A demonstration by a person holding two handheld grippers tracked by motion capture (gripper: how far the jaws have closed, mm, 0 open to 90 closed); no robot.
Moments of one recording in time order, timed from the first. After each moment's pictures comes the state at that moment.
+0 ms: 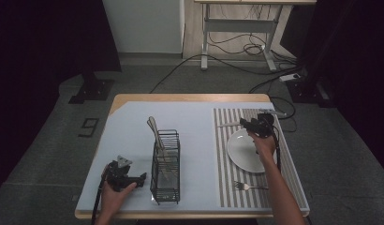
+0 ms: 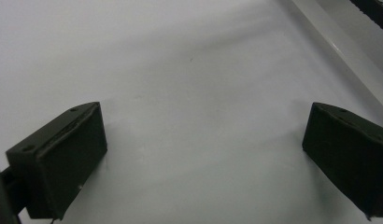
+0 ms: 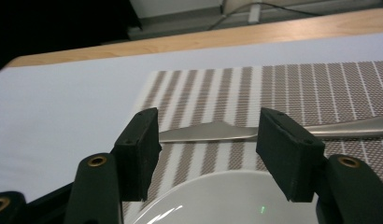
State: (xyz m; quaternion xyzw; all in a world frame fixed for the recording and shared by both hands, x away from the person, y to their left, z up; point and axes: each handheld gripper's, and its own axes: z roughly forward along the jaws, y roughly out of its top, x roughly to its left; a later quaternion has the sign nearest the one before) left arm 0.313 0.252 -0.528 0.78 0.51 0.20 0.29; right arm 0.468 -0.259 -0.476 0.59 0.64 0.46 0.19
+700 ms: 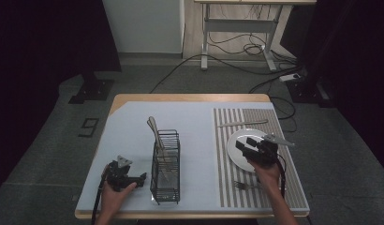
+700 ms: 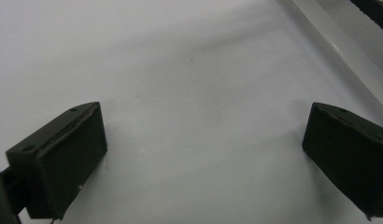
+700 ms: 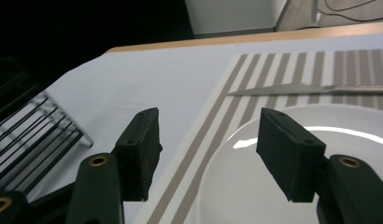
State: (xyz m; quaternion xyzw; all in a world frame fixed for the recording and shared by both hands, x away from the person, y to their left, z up) left arm 0.313 0.251 -0.528 0.78 0.51 0.20 0.29; right arm 0.353 -0.240 -0.473 0.50 0.66 0.54 0.17
